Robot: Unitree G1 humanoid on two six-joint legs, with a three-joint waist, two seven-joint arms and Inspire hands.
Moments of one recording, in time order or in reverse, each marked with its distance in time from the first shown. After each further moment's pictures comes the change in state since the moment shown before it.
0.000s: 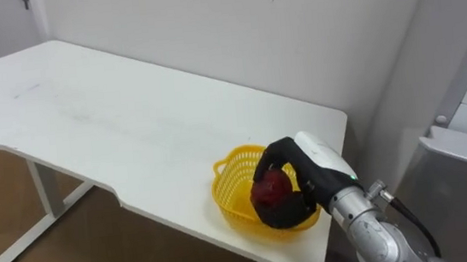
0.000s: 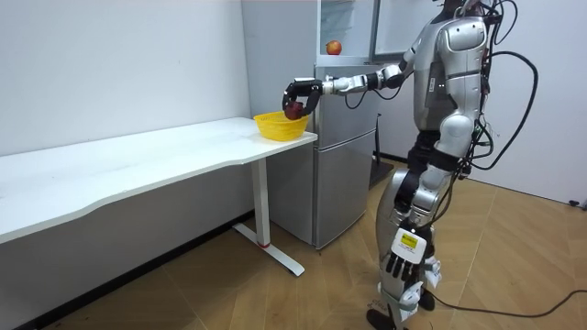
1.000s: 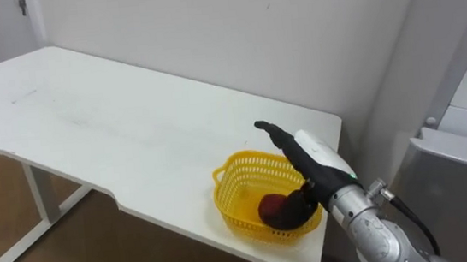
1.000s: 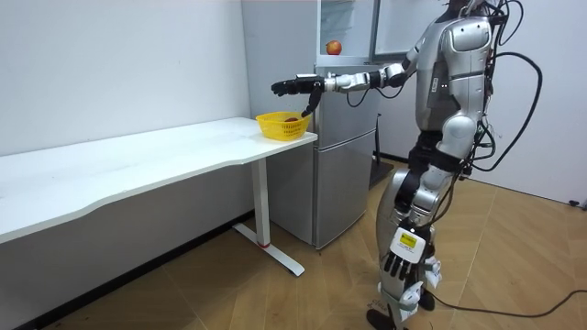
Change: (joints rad) left arm 0.013 -0.008 0.003 -0.009 0.001 0.000 0.021; right arm 0.000 -0.003 -0.004 -0.014 0.037 -0.001 0.011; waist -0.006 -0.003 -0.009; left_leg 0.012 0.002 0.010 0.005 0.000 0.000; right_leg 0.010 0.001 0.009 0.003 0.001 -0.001
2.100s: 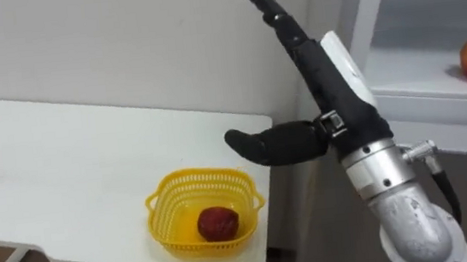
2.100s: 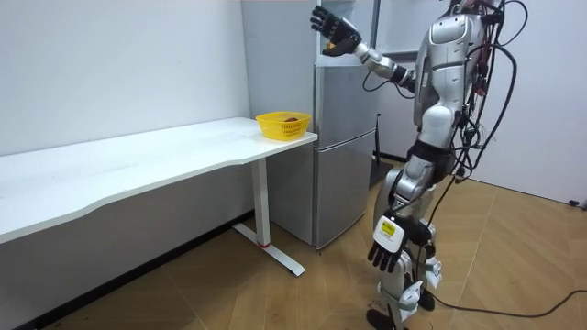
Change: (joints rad) left arm 0.060 -0.035 0.019 0.035 -0.011 -0.061 0.019; right arm 0.172 -0.006 -0.174 -0.688 0.134 -0.088 -0.087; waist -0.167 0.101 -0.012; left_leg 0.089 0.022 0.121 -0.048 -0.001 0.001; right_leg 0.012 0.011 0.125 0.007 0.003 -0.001
